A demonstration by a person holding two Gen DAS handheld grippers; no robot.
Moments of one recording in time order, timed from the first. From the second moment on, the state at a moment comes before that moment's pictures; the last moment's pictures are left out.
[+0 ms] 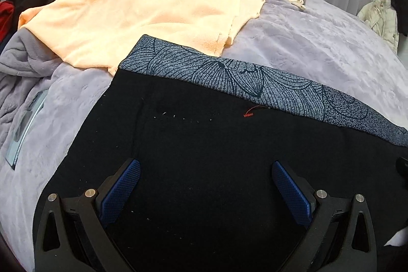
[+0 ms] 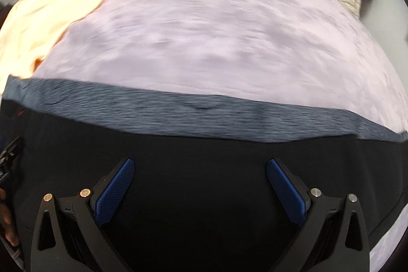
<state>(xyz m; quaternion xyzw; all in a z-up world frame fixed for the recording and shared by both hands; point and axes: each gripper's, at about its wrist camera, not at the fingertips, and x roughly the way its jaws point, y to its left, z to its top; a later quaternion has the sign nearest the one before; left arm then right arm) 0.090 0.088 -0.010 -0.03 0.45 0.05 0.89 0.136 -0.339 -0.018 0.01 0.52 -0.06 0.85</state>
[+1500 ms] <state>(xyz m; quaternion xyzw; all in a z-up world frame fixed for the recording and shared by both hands) 0.112 0.082 -0.016 -0.07 0.45 0.00 0.89 0.231 -0.171 -0.035 -0.19 0.54 0.32 0.76</state>
